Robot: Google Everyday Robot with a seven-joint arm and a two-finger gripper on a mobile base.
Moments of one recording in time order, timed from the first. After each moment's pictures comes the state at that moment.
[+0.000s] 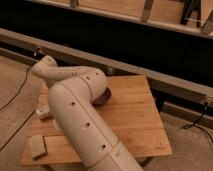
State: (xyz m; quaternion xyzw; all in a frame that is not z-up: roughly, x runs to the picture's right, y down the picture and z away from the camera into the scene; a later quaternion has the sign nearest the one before) arm -0.307 0.019 0.968 -0.19 0.18 0.68 0.68
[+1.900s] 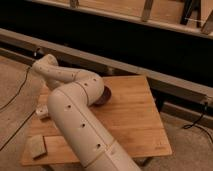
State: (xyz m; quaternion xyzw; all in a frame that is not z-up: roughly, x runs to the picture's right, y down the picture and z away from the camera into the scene) arm -0.314 0.025 0.973 -0.23 0.20 0.65 0.69
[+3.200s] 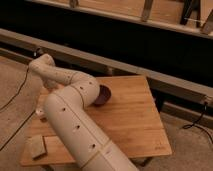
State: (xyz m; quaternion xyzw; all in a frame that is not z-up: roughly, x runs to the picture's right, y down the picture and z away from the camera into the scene) arm -0.338 0.040 0.967 -0.26 0.21 0.59 0.74
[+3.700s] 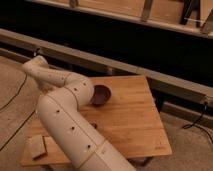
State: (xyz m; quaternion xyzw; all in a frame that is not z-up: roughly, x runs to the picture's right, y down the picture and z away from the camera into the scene) arm -0.368 0.048 0.956 -0.26 0.20 0.55 0.77
